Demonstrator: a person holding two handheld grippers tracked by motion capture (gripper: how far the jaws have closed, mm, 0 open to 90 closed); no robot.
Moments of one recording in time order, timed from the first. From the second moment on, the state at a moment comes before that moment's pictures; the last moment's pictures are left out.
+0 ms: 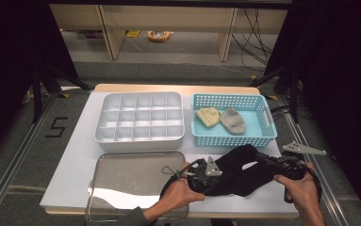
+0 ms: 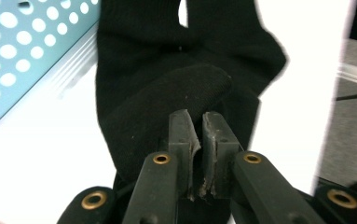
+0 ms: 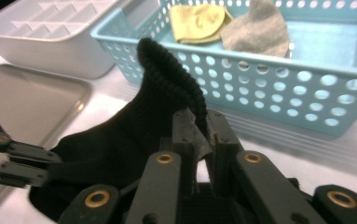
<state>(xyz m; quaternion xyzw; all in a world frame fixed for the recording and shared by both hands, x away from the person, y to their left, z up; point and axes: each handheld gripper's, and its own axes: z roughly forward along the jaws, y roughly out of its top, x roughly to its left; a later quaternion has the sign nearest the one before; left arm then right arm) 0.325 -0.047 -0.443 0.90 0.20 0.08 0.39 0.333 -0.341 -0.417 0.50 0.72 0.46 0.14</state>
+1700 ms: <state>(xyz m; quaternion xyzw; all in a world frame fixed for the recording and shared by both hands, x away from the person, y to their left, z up) 0.335 -0.026 -0.468 0.89 0.27 0.03 0.36 0.306 -0.383 -0.460 0.56 0.71 0.40 0.13</state>
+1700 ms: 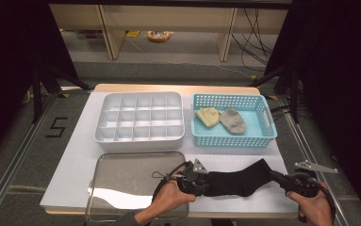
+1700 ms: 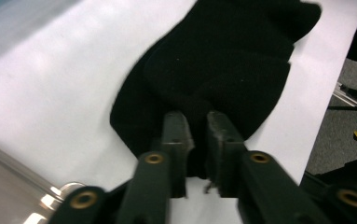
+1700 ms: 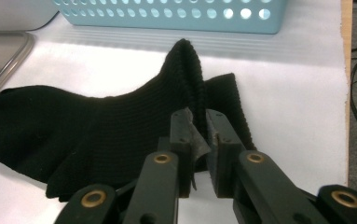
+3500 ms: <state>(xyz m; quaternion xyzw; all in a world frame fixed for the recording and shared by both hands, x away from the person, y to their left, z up) 0.347 -0.025 -0.478 0.89 0.32 0.02 0.33 0.306 -0.344 -0.451 0.53 0.75 0.36 0.19</state>
